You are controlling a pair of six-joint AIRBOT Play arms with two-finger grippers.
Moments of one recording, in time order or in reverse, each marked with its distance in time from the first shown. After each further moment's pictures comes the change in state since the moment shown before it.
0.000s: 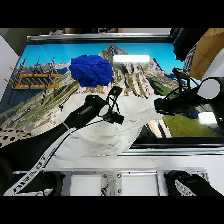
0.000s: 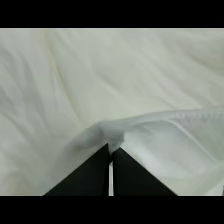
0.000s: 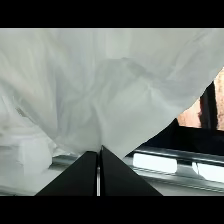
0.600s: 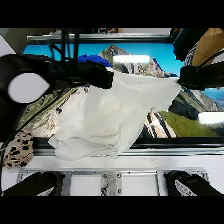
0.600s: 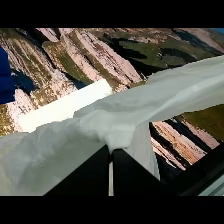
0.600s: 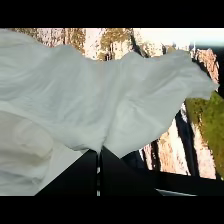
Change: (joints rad) left arm 0.071 0.334 0.392 0.015 -0.091 0.091; right arm 0.000 -0.023 0.562 -0.087 0.197 0.012
